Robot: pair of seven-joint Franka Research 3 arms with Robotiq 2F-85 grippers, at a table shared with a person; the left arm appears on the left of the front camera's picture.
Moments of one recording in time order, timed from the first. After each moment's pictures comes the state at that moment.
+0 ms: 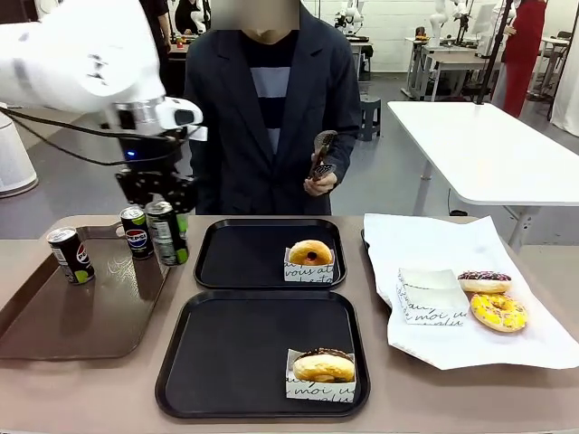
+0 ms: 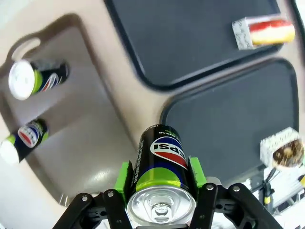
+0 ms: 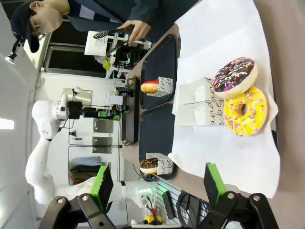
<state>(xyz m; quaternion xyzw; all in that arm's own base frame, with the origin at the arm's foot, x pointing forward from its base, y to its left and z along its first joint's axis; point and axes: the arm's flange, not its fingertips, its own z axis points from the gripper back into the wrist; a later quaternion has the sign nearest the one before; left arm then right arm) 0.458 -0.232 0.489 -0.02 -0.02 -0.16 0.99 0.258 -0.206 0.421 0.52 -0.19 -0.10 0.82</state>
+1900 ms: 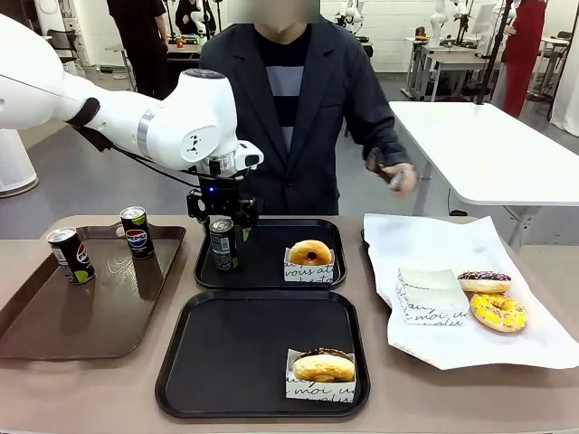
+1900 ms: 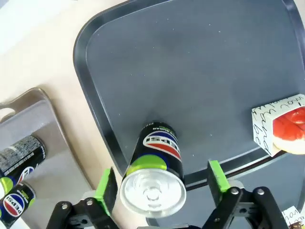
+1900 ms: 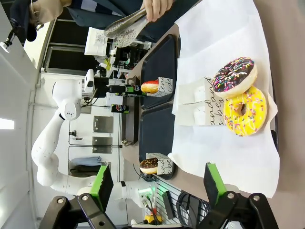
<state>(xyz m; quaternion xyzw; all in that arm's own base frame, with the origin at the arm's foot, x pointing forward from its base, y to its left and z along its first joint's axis) 0.543 -0.301 0.397 0.01 -0.06 -0.13 0.99 0.258 -0.206 0.421 0.52 -0.19 -0.10 0.82</state>
